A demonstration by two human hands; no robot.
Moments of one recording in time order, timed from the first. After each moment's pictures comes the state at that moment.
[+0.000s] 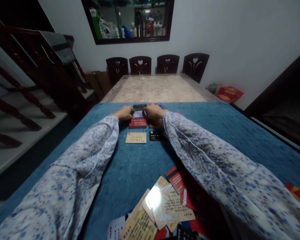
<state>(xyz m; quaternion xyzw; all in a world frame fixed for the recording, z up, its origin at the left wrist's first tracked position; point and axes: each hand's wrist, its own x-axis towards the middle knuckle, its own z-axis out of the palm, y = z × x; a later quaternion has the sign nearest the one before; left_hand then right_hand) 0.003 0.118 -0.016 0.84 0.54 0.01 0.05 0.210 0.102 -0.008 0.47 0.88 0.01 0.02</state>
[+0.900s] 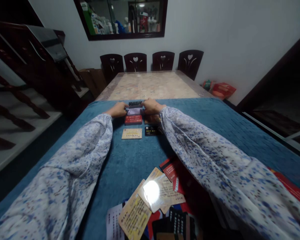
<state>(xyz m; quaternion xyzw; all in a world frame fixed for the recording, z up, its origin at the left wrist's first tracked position) 0.003 0.102 -0.006 0.81 0.58 0.05 0.05 0.221 0.097 0.001 0.48 0.88 0.03 0.00</state>
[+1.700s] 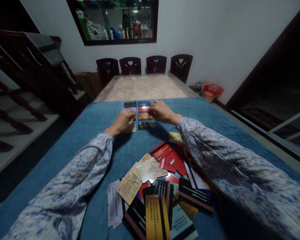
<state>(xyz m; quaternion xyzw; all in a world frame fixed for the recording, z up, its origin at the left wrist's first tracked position) 0.055 -0.007 -0.016 0.88 0.41 0.24 0.01 0.295 -0.010 0.015 0.43 0.89 0.09 -0.10</state>
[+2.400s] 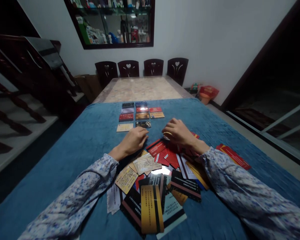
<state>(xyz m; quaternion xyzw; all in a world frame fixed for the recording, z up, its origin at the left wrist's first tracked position) 0.103 -0.107 -0.038 0.91 0.34 0.22 0.01 0.369 -0.114 -0.033 0.43 0.89 0.07 -0.15</state>
